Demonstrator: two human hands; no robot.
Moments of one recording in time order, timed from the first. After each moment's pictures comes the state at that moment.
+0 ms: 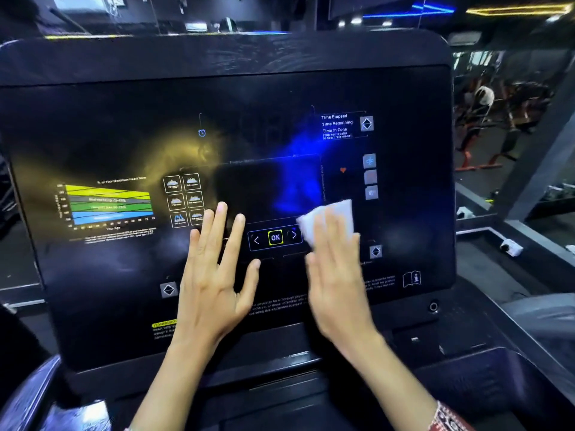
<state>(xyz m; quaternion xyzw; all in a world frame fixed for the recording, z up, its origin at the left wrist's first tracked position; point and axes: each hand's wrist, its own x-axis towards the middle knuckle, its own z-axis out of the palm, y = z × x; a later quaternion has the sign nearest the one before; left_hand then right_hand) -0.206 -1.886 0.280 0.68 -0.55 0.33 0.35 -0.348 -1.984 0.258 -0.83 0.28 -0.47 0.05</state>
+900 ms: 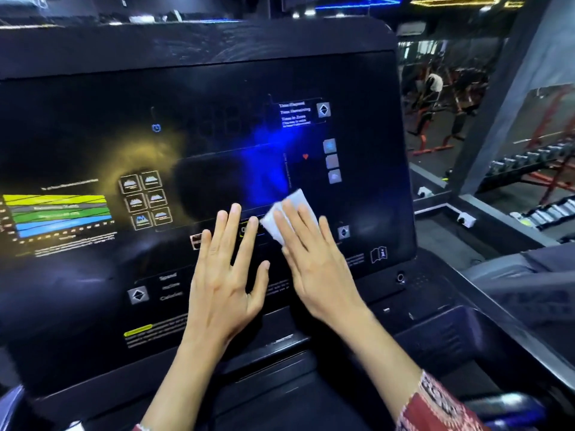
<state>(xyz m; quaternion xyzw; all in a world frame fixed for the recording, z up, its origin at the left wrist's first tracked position) -0.238 -1.903 0.273 0.64 -0.61 0.32 0.33 -0.365 -1.995 0.261 -0.87 0.26 -0.41 -0.02</state>
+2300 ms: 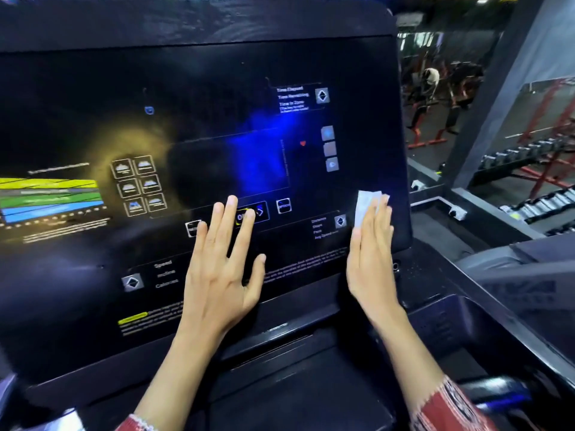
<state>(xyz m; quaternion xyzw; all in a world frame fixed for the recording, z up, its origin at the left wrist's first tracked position) -0.238 -1.898 0.270 0.64 -0.61 0.32 0.33 -0.418 -2.013 0.240 -0.75 0.48 -0.44 0.13</state>
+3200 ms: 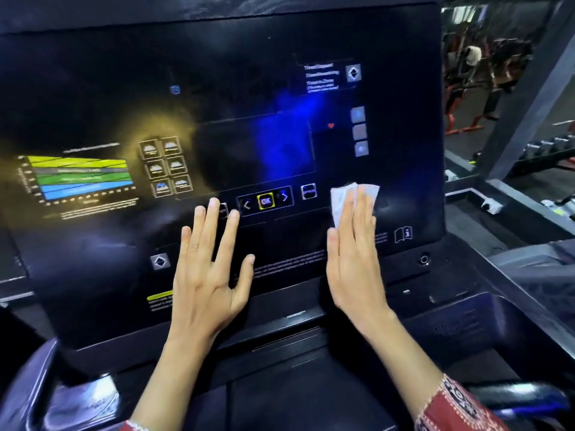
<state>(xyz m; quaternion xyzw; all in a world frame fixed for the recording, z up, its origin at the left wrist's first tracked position) -0.212 -1.864 0.254 0.68 -0.57 0.31 0.33 -0.376 -1.978 0.239 -0.80 0.39 -0.44 0.11</state>
